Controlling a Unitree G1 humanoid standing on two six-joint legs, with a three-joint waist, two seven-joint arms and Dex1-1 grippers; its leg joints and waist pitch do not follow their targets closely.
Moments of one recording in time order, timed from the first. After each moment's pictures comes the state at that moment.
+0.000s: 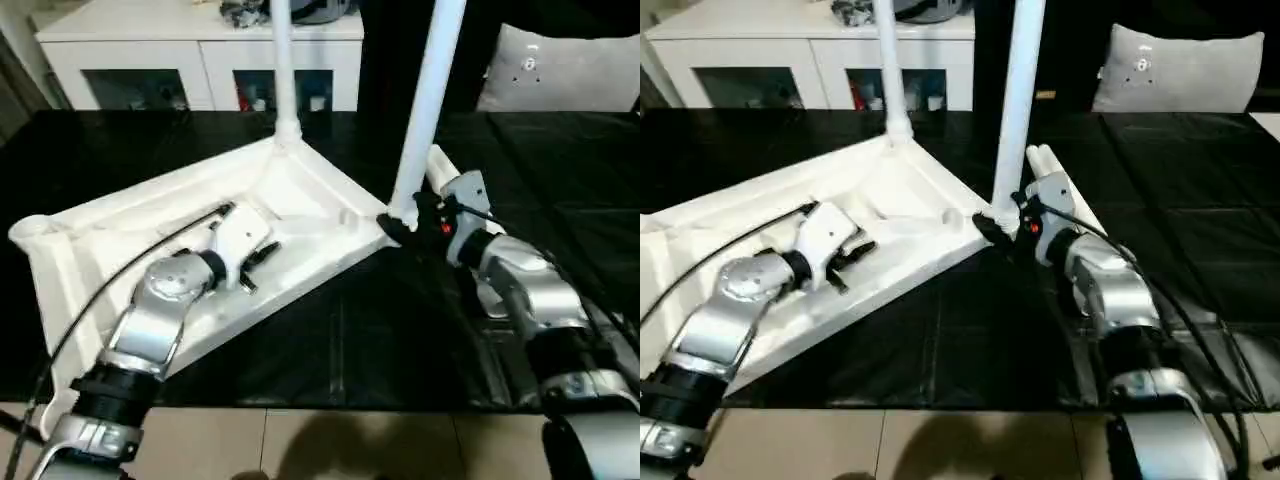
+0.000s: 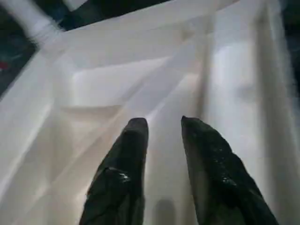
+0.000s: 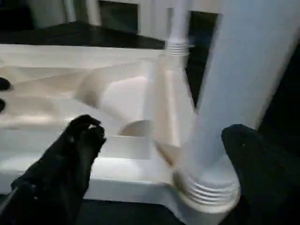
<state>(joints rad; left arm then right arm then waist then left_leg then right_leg) -0.43 0.37 -0.13 0.21 0.16 0.32 -0.52 -0.62 -0.30 0.01 0.65 0.20 0.06 0.70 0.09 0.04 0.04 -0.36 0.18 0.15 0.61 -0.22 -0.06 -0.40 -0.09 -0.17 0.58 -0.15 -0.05</state>
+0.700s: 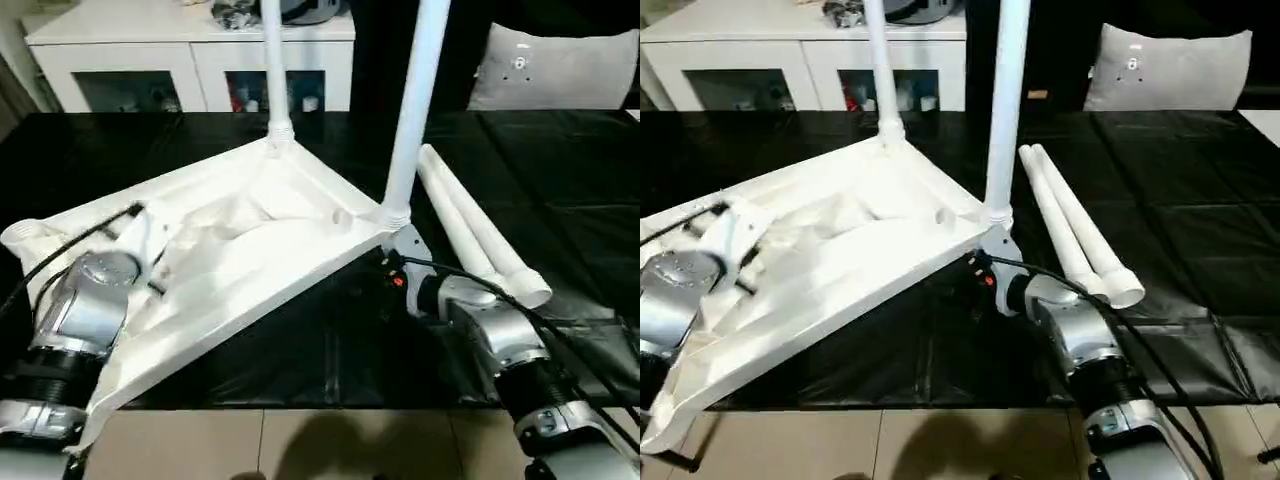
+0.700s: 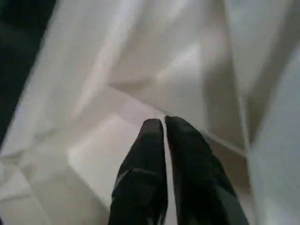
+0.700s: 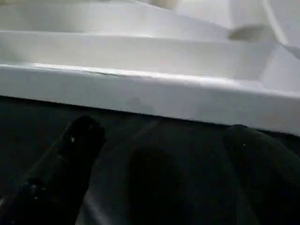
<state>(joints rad) -0.45 0.58 -0.12 0.31 0.29 0.67 -0.47 -0.51 -0.22 0.18 0.57 0.11 0.25 0.71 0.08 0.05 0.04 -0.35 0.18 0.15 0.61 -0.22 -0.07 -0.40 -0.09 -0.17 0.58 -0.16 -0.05</state>
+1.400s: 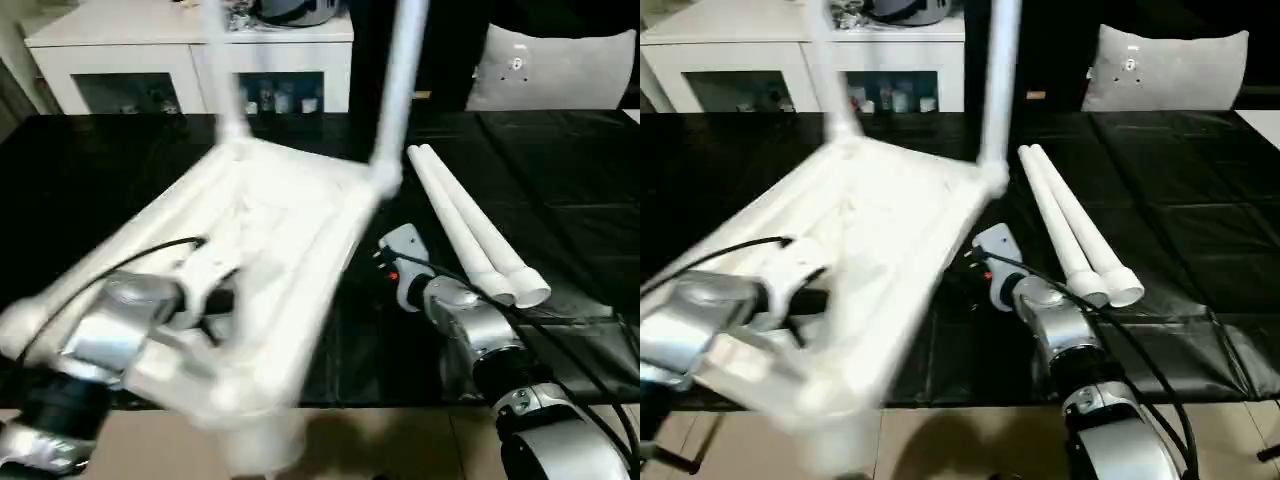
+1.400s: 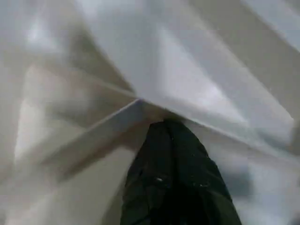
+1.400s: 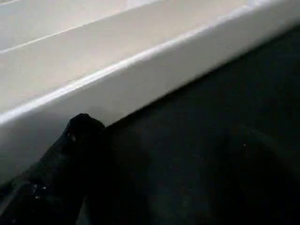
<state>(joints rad) -0.41 0.50 -0.23 0.09 0.06 0.75 -0.88 -0.60 -0.15 0.12 0.81 0.04 0.14 0.52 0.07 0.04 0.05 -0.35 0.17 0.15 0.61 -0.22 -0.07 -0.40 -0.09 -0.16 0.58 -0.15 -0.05</state>
